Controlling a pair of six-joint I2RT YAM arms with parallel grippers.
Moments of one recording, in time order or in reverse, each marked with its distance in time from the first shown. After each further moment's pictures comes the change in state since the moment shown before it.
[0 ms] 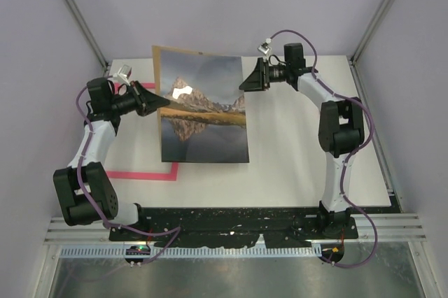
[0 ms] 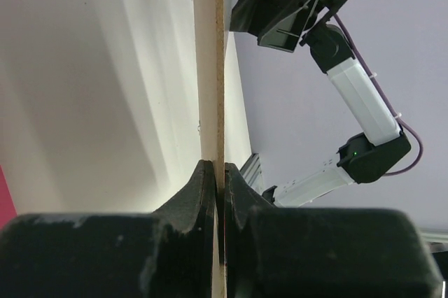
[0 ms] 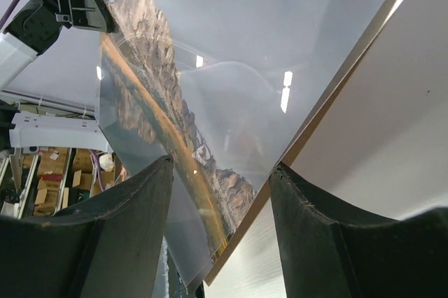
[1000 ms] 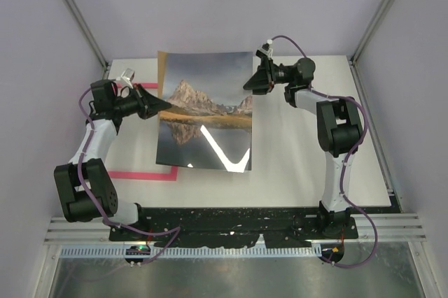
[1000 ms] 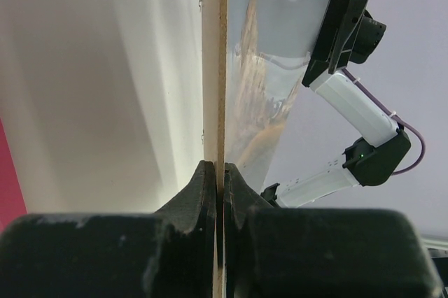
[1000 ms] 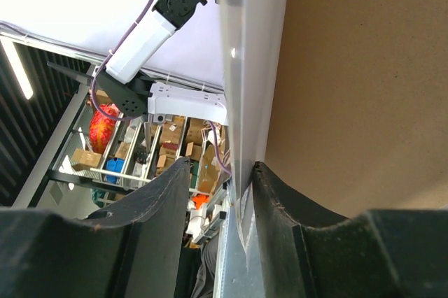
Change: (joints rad) left arm -0.003 0.028 0.000 -0.073 -0.023 0.048; right arm 0.002 0.002 -0.274 1.425 -0.234 1.363
